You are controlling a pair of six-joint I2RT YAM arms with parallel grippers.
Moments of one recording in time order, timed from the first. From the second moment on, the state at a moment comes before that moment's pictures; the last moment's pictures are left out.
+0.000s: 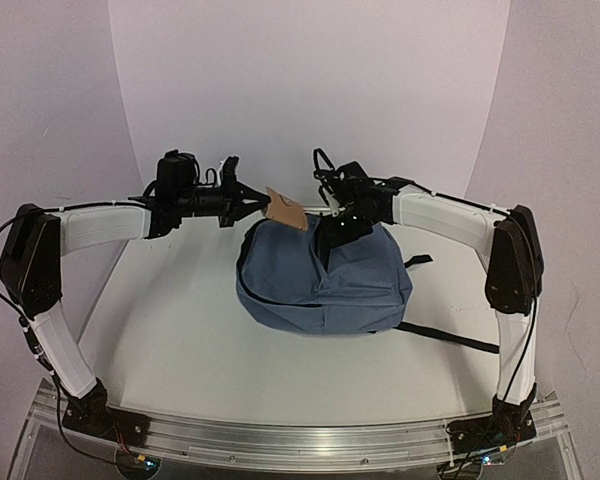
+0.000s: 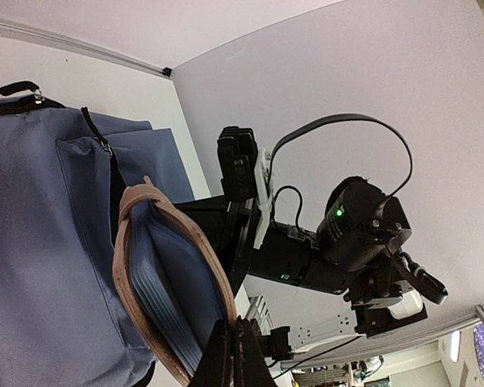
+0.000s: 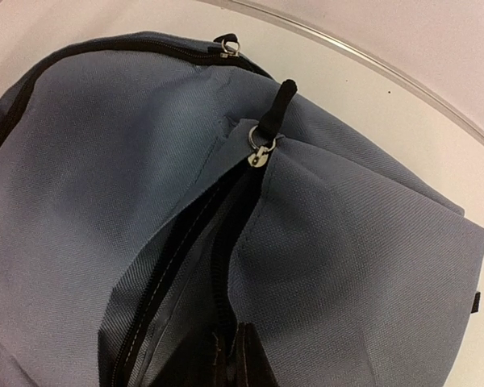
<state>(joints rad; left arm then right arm) -0.48 1.73 1.27 0.27 0.80 -0.99 0.70 2.08 1.86 -0.68 0.20 0.15</state>
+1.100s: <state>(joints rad) -0.60 2.17 1.56 0.61 0.93 -1.19 0.65 2.05 1.90 -0.70 -0.02 0.27</state>
